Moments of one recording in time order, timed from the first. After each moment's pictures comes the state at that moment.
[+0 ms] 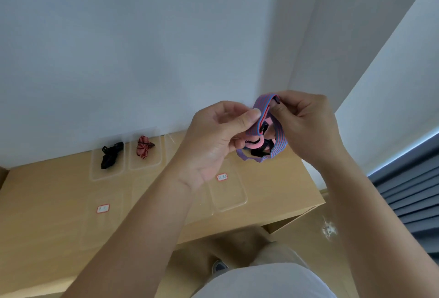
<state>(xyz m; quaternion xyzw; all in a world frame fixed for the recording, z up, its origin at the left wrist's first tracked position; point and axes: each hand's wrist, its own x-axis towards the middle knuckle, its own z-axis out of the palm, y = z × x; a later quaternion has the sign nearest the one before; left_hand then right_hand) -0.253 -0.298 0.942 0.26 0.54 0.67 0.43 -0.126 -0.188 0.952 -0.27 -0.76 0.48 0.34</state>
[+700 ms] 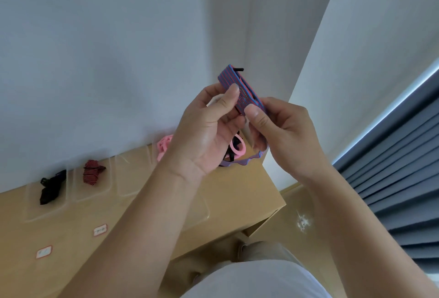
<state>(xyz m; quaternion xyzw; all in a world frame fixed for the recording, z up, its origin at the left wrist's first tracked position) -0.200 -0.197 0.953 0.22 0.39 0.74 0.51 -0.066 -0.136 0.948 -0.25 -0.72 0.53 0.37</state>
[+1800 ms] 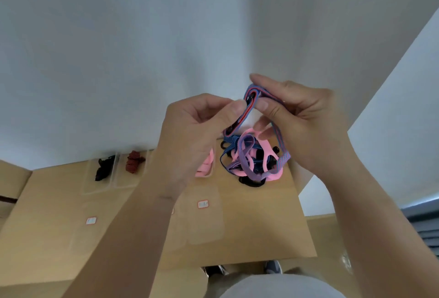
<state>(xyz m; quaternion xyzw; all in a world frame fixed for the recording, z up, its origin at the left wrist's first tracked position) -0.228 -0.148 0.973 0.31 0.68 0.64 0.19 -0.123 -0.013 0.950 -0.13 -0.70 0.62 0.34</state>
